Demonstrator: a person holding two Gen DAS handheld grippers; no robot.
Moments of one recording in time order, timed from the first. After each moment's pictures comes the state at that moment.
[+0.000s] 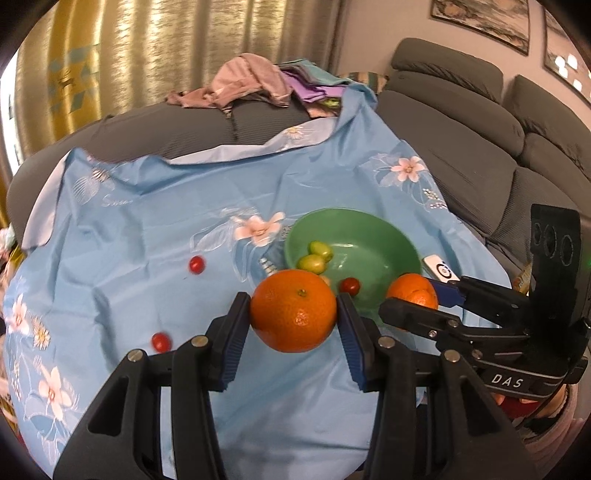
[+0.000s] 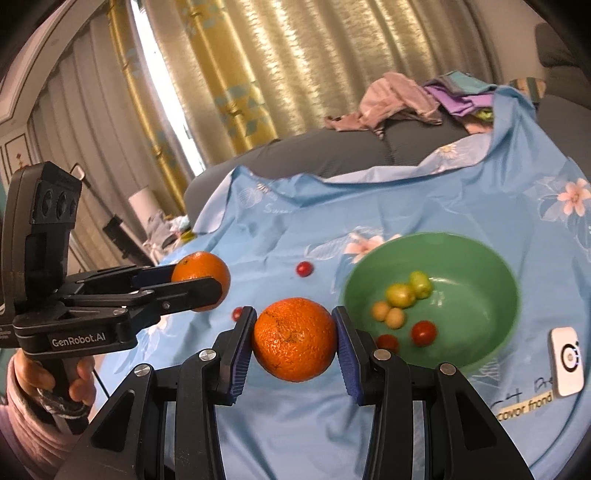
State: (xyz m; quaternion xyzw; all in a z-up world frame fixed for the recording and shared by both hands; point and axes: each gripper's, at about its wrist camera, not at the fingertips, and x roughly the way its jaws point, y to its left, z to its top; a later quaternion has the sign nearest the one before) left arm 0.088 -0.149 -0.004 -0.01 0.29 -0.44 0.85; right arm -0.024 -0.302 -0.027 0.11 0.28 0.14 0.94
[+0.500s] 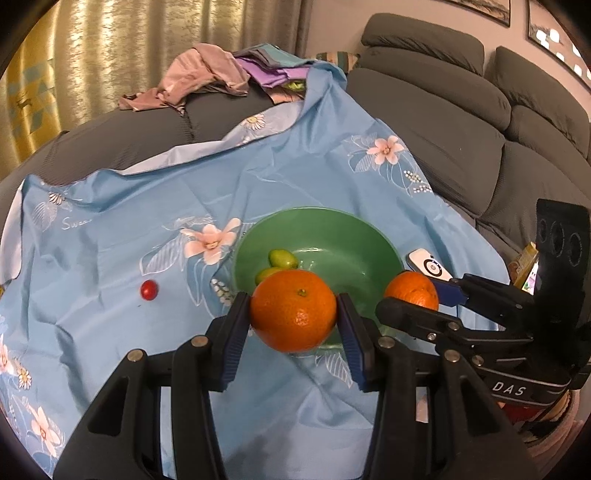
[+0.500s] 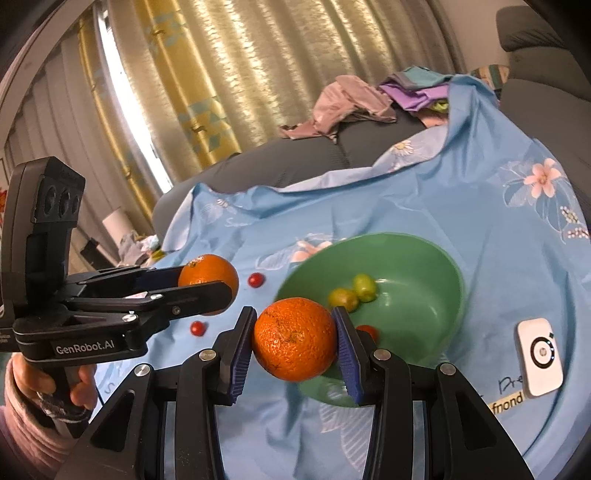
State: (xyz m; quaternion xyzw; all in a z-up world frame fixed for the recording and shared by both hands) left arm 0.100 -0.221 0.002 0.03 0.30 -0.47 0.83; right arm -0.017 -0.354 -0.035 0.14 0.28 0.09 0.95
